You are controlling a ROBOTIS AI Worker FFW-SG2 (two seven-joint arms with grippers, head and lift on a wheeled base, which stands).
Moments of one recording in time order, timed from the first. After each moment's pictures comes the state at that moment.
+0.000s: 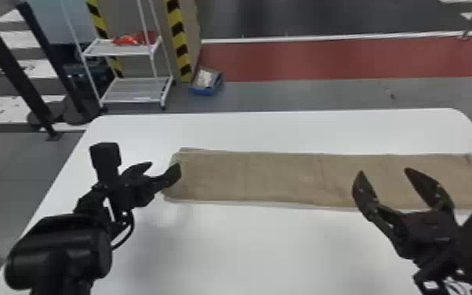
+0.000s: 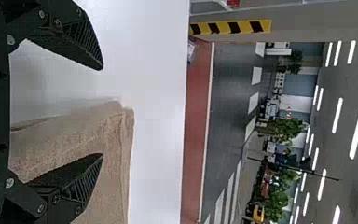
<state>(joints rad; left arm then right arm) -0.05 0.11 0.19 -1.56 0.09 0.47 -0.38 0.41 0.00 -0.03 -1.97 -0.09 0.01 0.22</state>
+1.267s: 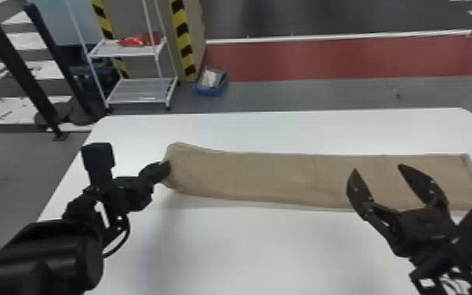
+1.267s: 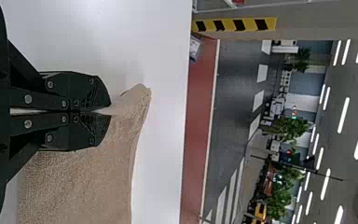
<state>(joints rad) 0.05 0.10 0.23 -1.78 0.11 0.60 -0.38 0.40 0.00 0.00 -1.97 -0.09 -0.01 0.24</state>
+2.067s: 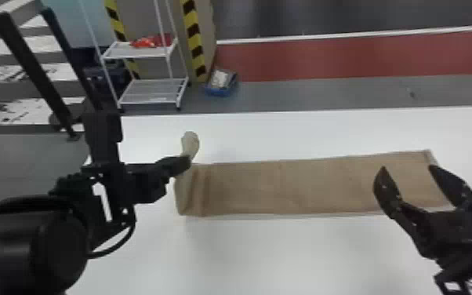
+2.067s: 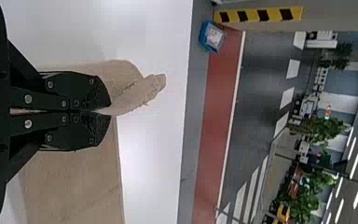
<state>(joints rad) 0.08 0.05 0.19 -2.33 0.16 1.25 -0.29 0.40 0.00 -0.04 -1.95 -0.15 -0.04 0.22</state>
